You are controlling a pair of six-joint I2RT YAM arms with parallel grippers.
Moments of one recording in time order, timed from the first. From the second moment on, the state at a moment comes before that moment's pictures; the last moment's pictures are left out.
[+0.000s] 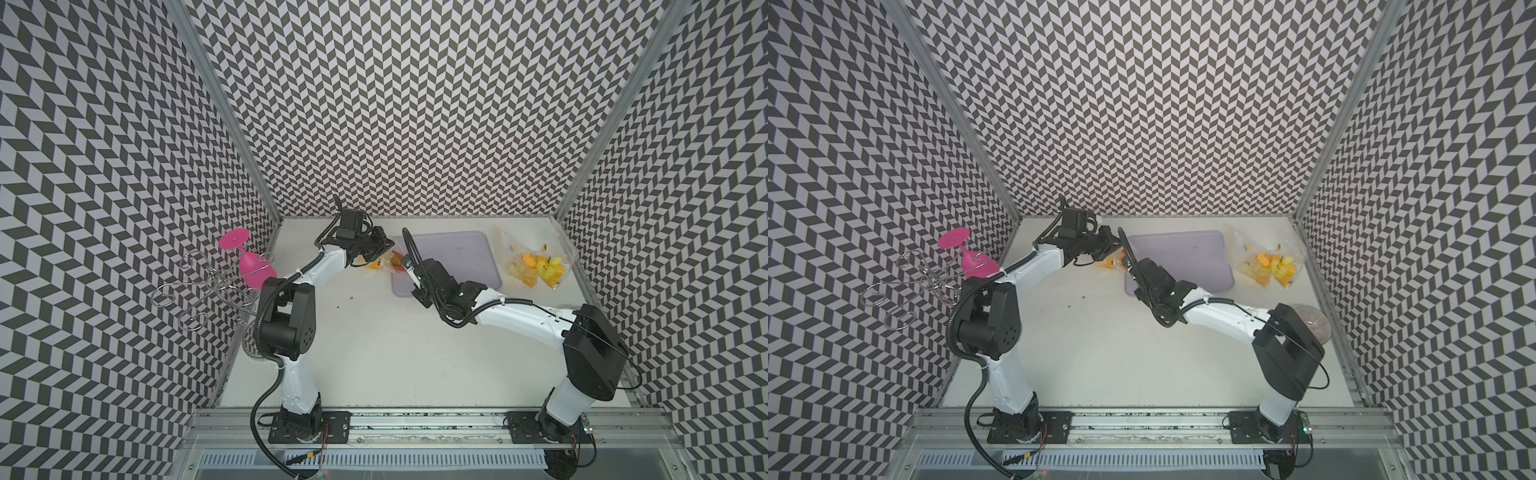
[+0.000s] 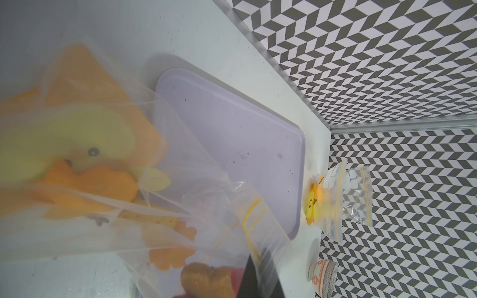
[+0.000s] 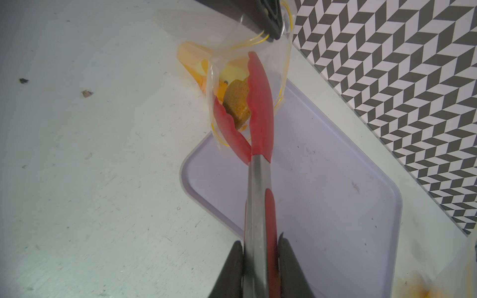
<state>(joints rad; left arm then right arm) -0.25 1.88 1.44 -0.24 0.54 -0.87 0.86 1.71 1.21 -0.24 0.43 -0.18</state>
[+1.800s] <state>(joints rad) -0.22 1.84 1.44 -0.26 0.55 -0.83 0.53 1.07 0.45 -0.40 0.18 0.92</state>
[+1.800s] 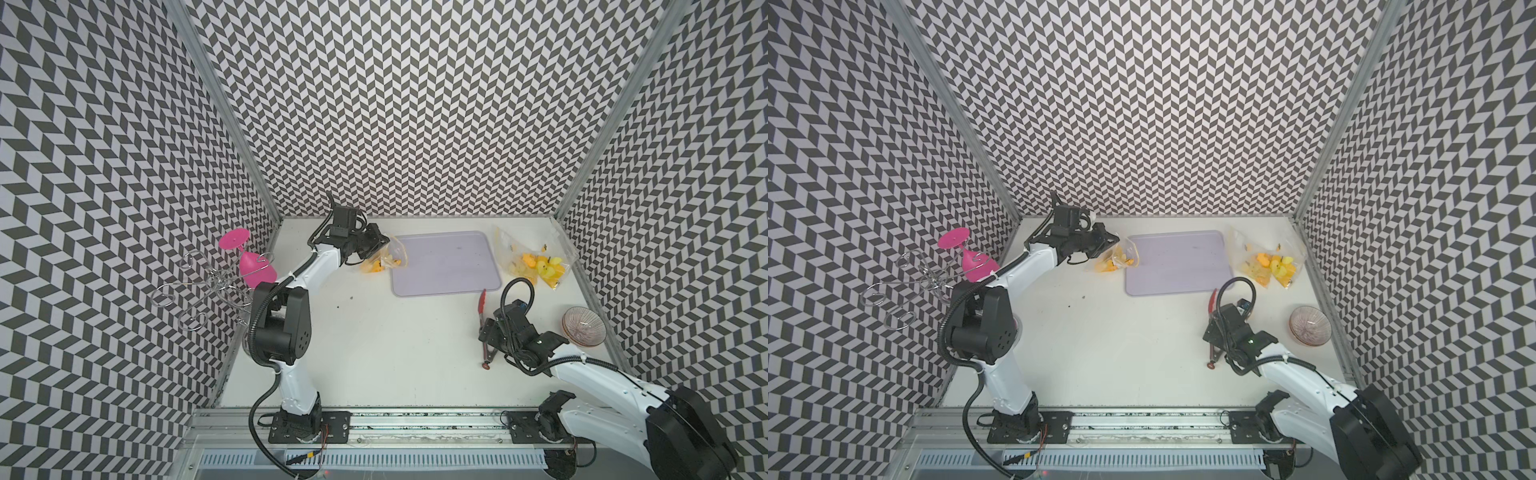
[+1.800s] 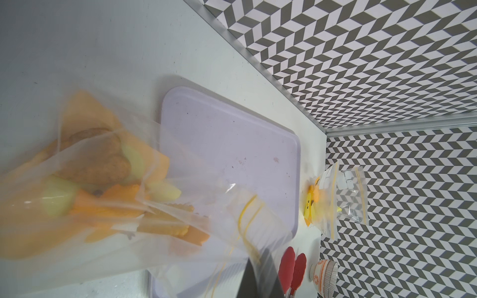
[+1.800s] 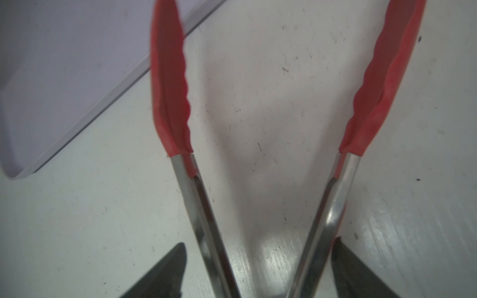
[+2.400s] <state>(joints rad) -0.22 1.81 1.43 -0.26 0.55 -0.83 0.60 1.49 0.97 0.07 -0.24 0.63</state>
